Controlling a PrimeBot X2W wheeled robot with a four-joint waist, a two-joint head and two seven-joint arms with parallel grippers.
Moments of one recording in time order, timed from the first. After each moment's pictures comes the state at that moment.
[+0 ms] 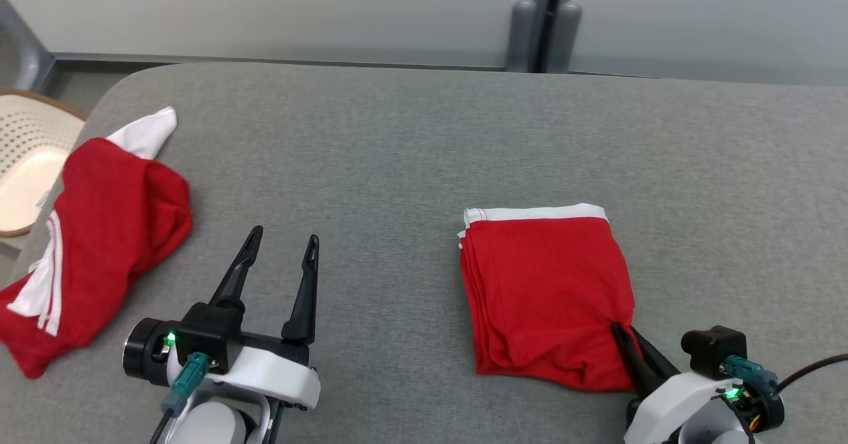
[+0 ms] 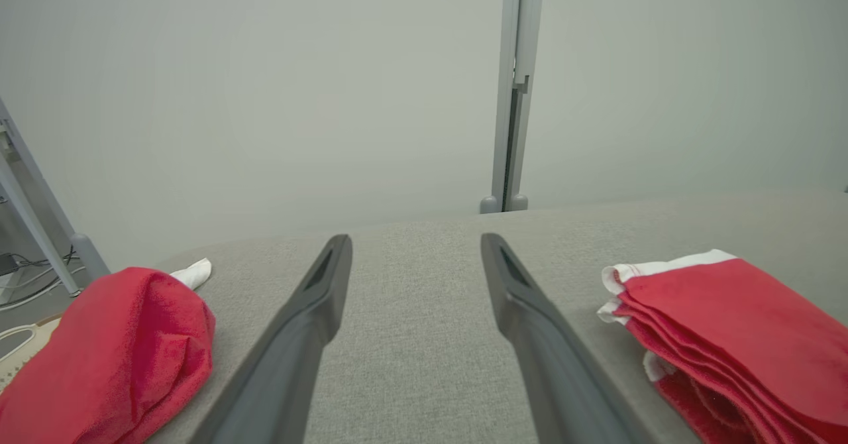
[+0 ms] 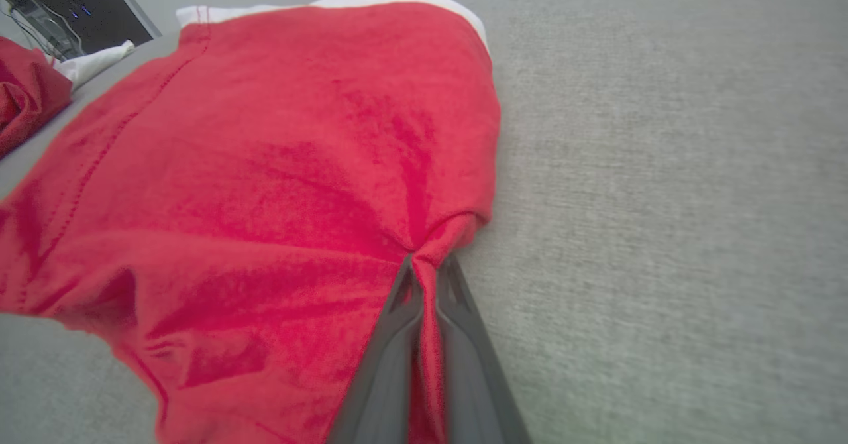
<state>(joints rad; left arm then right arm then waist) -0.17 0.19 -0.35 0.15 -0.29 0.12 -0.25 -0.16 -0.18 0.31 0.49 0.38 0.13 -0.05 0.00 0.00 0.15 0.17</state>
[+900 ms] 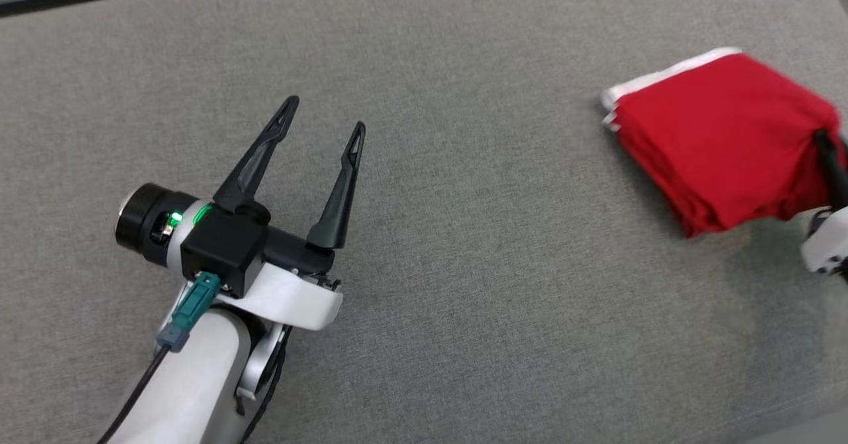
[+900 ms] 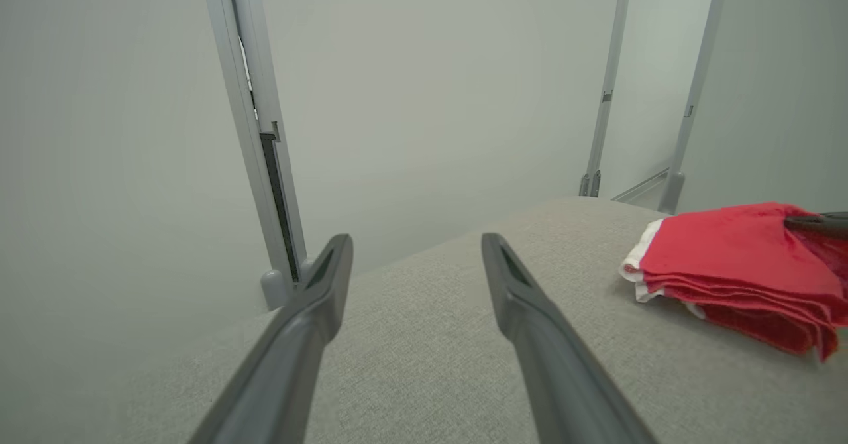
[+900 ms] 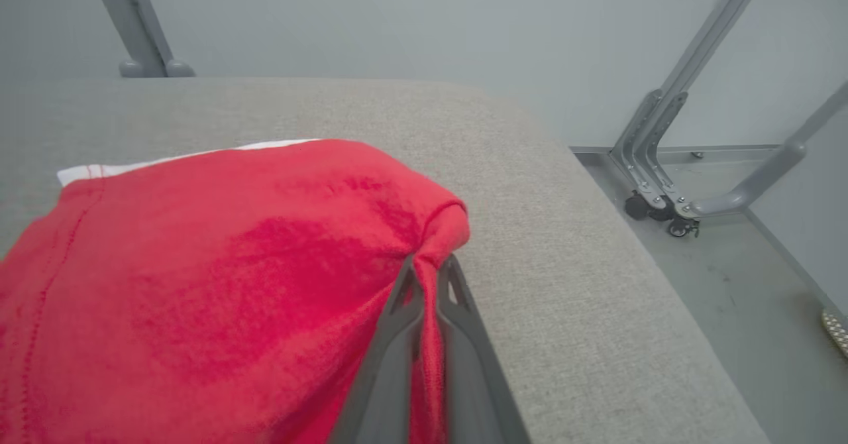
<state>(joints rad) -0.38 0.24 -0.42 -0.04 -0.22 0.07 -0.16 -0.56 -0.50 0.29 0.67 0.51 0.13 -0.12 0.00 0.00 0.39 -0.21</state>
